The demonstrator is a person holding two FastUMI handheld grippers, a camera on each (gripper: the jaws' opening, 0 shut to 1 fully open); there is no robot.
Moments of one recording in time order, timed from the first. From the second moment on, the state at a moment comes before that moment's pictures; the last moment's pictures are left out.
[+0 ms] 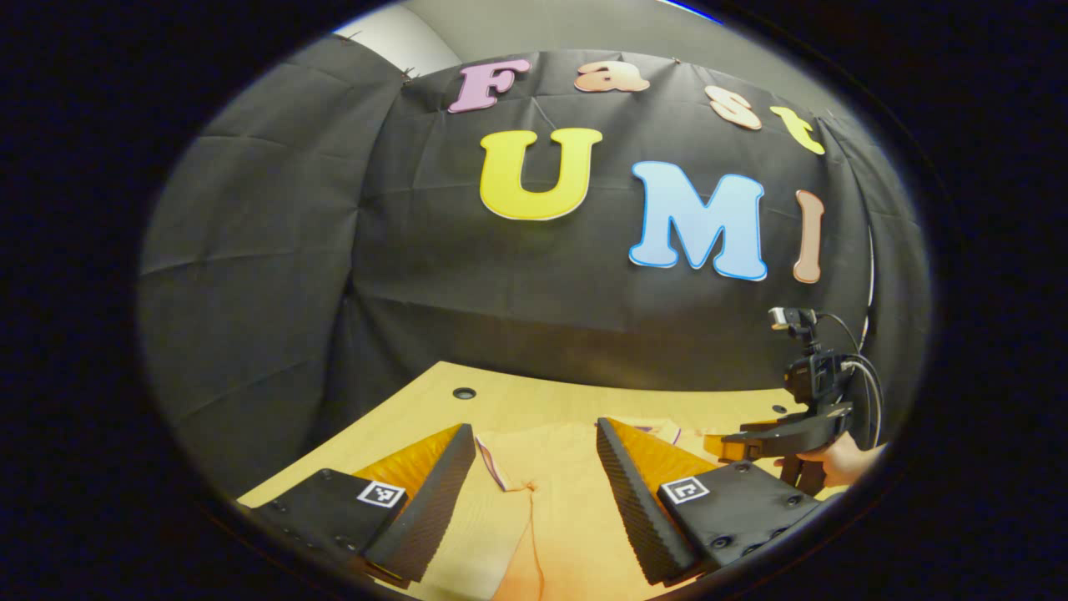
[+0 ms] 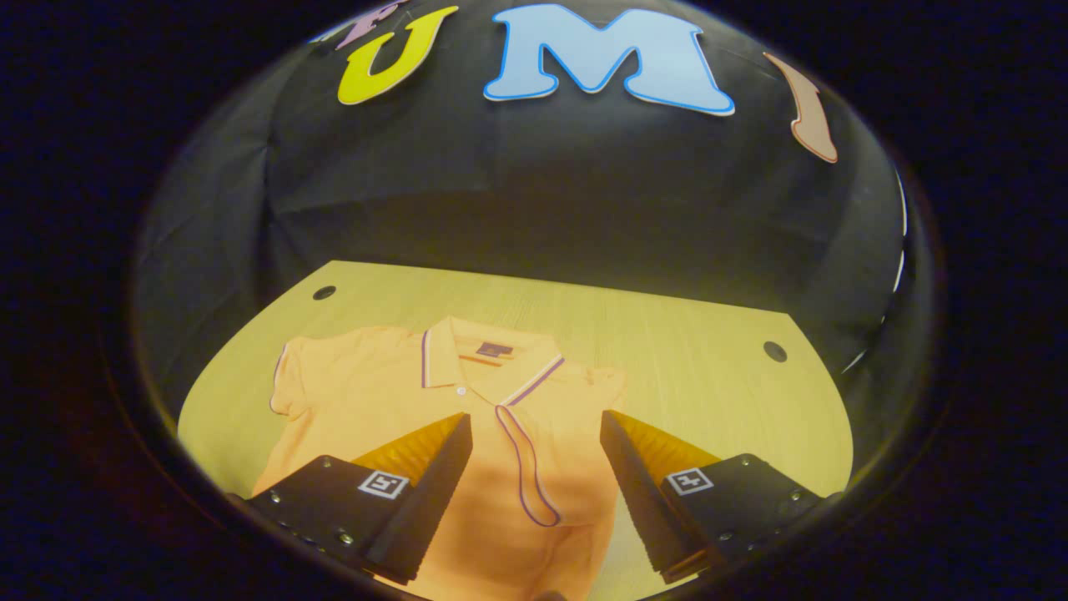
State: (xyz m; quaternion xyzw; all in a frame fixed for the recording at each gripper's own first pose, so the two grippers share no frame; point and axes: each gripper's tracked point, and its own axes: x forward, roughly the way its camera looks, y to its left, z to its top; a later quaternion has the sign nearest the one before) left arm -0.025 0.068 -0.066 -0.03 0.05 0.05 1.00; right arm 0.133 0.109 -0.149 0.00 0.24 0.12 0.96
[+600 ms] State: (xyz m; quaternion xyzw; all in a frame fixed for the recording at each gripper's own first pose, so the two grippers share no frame) left arm 0.086 0.135 -0.129 -0.06 0.09 0.02 0.99; right arm 0.038 0.120 -0.052 0.00 0.15 0.06 0.99
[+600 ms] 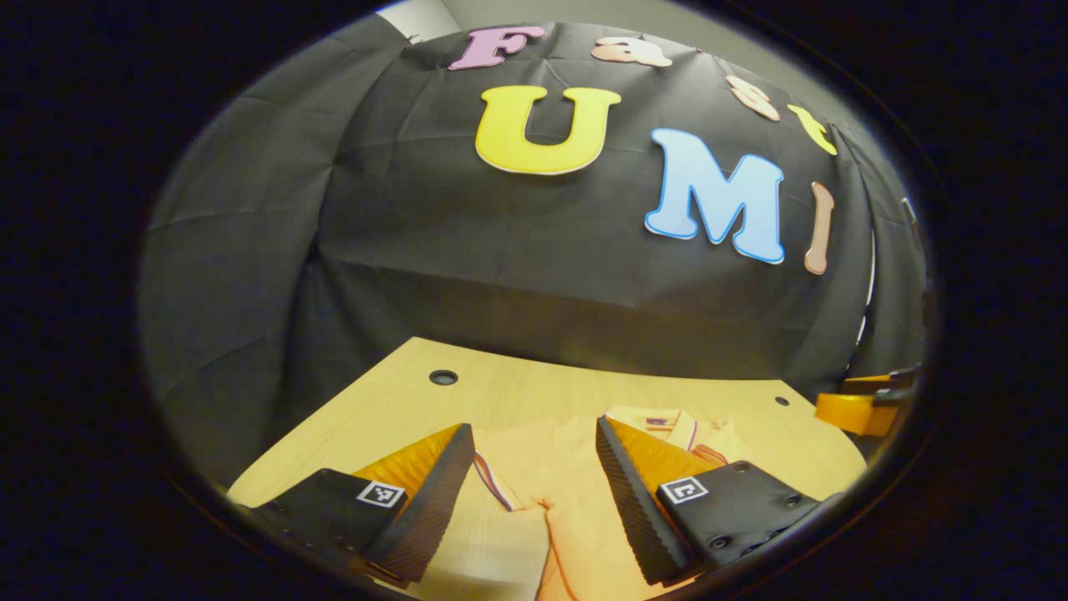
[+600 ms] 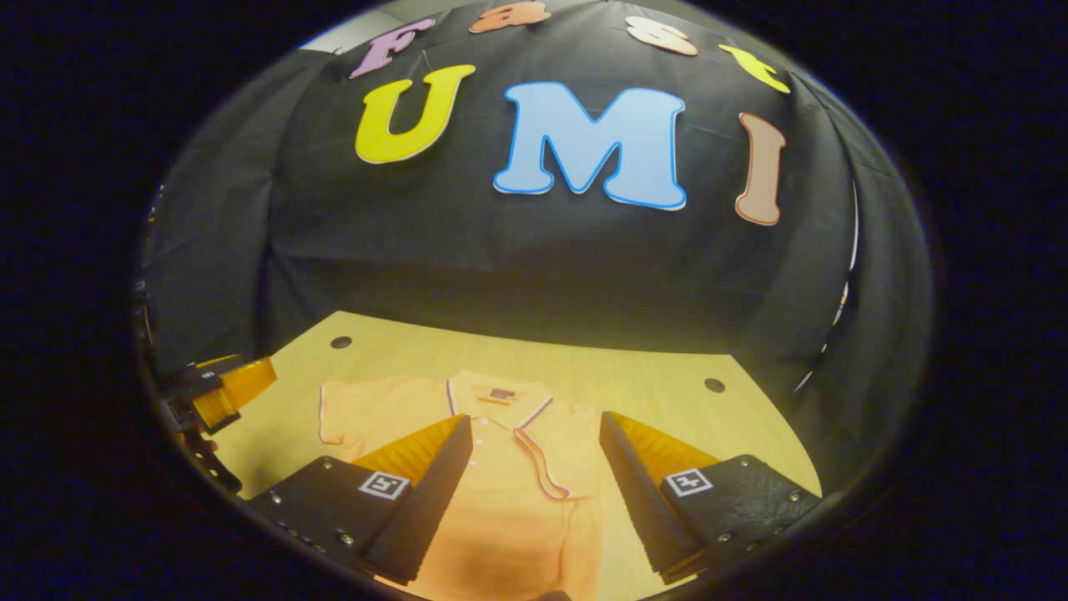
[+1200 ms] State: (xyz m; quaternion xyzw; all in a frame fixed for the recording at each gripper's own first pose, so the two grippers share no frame) left arm 0.187 0.184 -0.233 -0.07 0.18 0.06 0.98; right arm -0.014 0.136 -0.027 0.01 0.14 0.05 0.99
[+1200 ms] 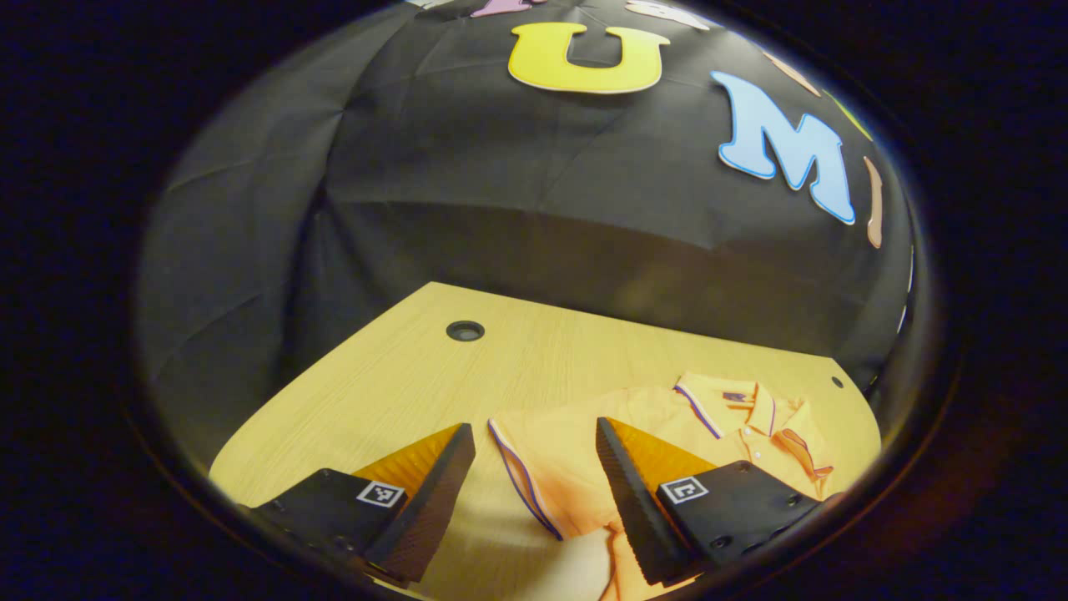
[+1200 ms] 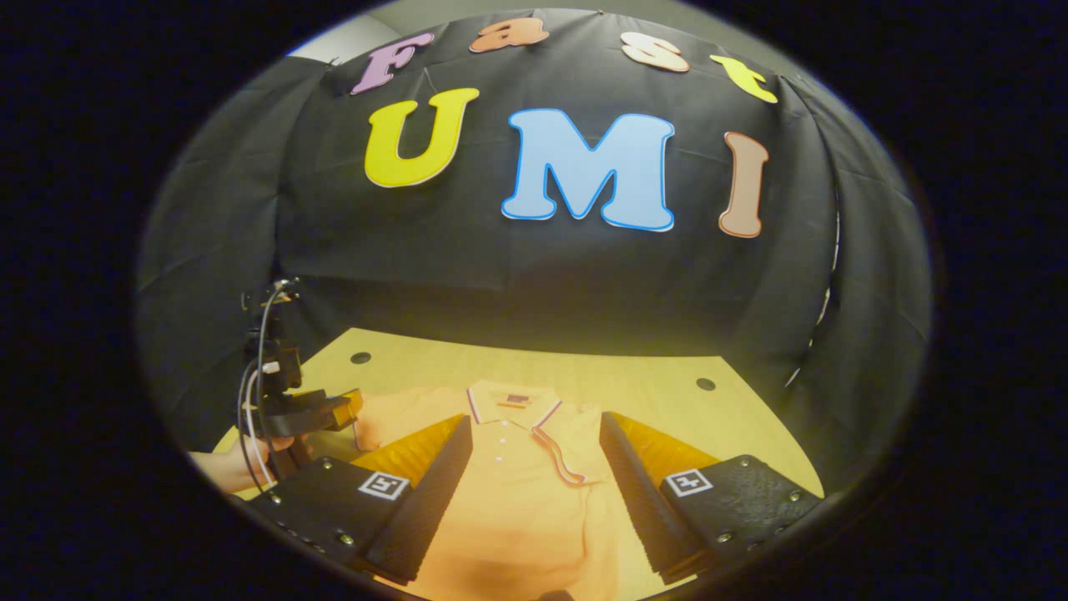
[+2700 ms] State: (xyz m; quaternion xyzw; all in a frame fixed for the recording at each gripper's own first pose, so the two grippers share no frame) left arm 0.224 0.188 -0.288 -0.01 0.24 0.07 0.97; right arm -0.042 0.065 -0.074 0.07 0.20 0.00 0.98
